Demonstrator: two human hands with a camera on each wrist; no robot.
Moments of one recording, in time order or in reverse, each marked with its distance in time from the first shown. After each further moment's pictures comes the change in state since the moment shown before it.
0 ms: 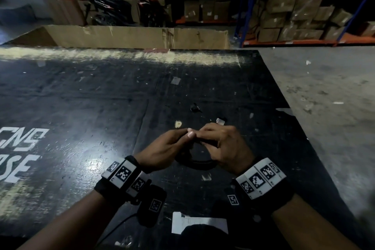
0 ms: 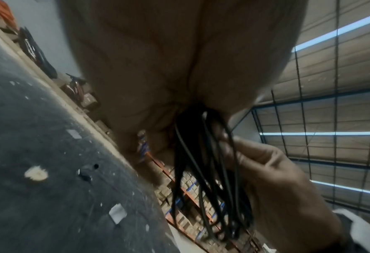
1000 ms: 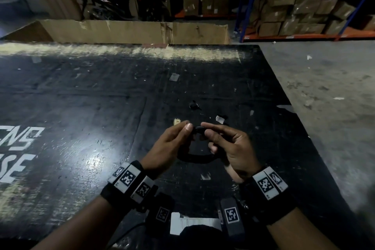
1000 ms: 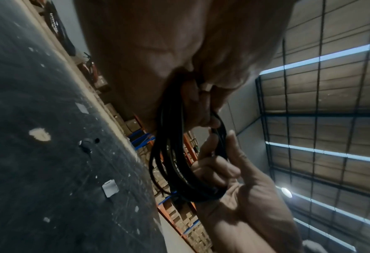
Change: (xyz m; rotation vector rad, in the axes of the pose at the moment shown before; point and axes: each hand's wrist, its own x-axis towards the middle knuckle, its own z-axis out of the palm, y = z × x) left_hand 0.011 -0.013 0.017 -0.358 0.145 0.052; right_hand -0.018 0.004 0.010 1.150 0.337 0.596
